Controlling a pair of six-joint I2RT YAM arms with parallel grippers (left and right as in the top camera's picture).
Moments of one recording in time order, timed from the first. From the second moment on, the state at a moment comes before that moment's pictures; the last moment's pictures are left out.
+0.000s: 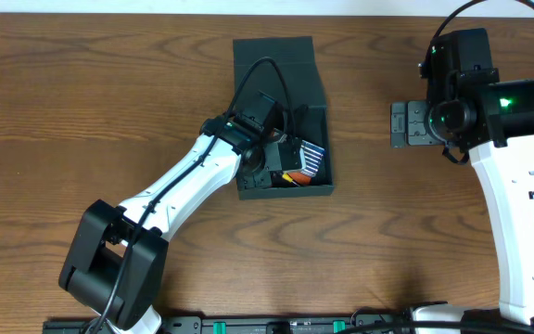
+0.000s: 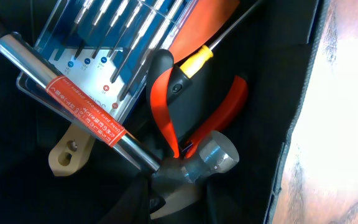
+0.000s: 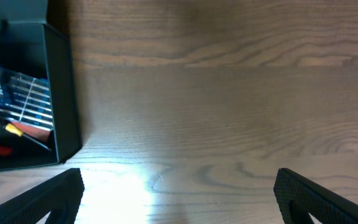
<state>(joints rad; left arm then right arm) -0.58 1.79 1.29 -0.81 0.11 0.85 0.14 1.51 1.70 -1.37 0.21 0.13</state>
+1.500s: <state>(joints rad) -0.58 1.75 1.29 -0.84 0.01 0.83 0.14 1.51 1.70 -1.36 0.21 0.13</state>
